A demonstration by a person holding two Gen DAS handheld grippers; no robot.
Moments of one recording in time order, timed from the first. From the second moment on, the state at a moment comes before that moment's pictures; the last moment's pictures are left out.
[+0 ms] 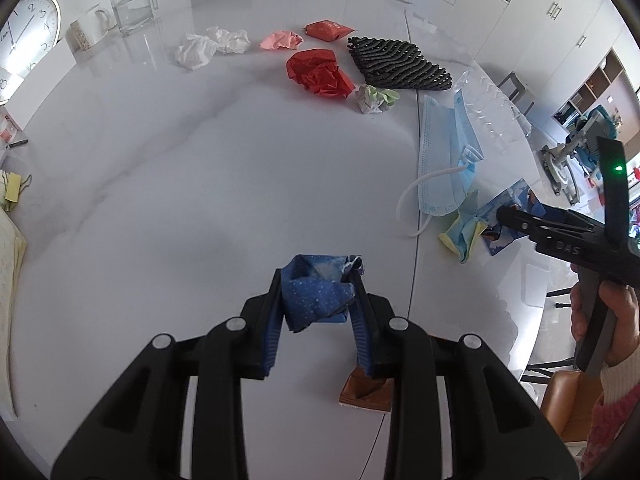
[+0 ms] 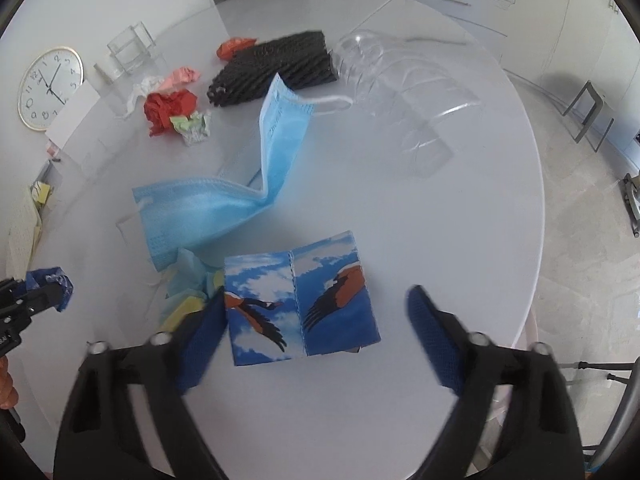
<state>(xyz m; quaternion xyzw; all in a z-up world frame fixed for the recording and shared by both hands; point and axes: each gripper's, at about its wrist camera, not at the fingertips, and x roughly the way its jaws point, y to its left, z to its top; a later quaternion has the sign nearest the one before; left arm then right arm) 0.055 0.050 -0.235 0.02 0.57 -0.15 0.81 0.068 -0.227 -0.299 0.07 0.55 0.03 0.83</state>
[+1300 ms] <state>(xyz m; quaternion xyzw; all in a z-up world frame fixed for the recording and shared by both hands) -0.024 -0.322 -0.178 0.13 0.52 -0.39 0.75 -0.130 -0.470 -0.173 0.15 0.46 -0.15 0.86</state>
